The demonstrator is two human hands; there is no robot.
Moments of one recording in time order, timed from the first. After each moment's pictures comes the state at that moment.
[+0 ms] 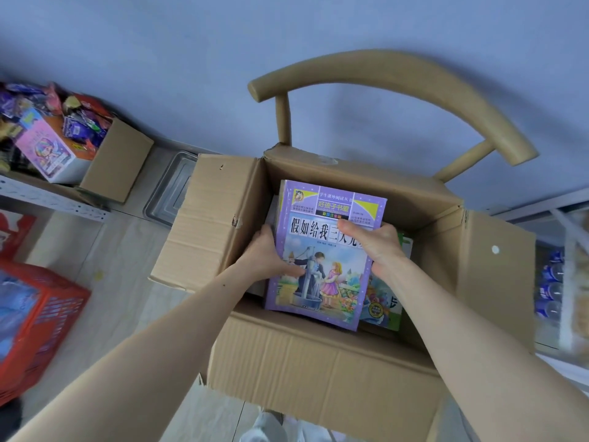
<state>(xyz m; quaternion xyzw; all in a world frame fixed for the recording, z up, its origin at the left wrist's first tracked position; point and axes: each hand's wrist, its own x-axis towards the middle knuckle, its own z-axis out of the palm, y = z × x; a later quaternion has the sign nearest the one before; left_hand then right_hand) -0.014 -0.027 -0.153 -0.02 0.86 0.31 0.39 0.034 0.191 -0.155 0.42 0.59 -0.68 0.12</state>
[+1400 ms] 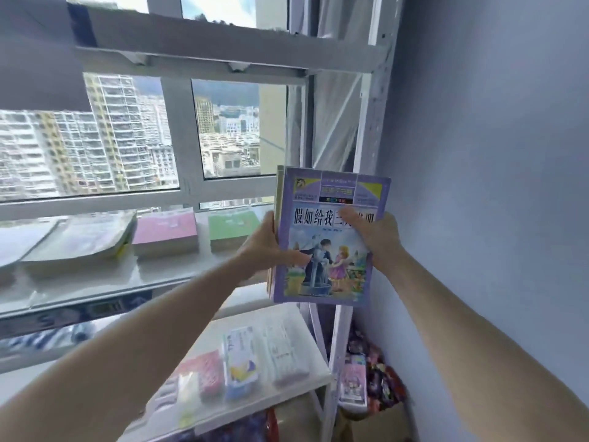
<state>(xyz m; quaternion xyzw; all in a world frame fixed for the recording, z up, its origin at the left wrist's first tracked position) -0.037 -0.697 0.449 -0.15 0.83 0.48 -0.23 -0.187 -0.521 0.462 -0.26 0.65 -0.71 0.07</state>
